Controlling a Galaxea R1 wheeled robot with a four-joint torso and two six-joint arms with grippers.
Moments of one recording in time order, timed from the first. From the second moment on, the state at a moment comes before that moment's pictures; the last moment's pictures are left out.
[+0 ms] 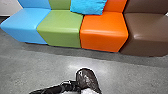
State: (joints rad) left arm 0.61 2.88 -2.32 -0.10 0.31 0.01; right arm -1.10 2.03 -1.37 0.06 0.05 0.38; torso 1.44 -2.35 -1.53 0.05
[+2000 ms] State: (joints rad) left arm 0.86 2.40 -1.83 -0.10 0.33 0.01; right arm -1.17 2.13 -1.53 0.06 0.04 0.38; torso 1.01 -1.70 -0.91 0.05
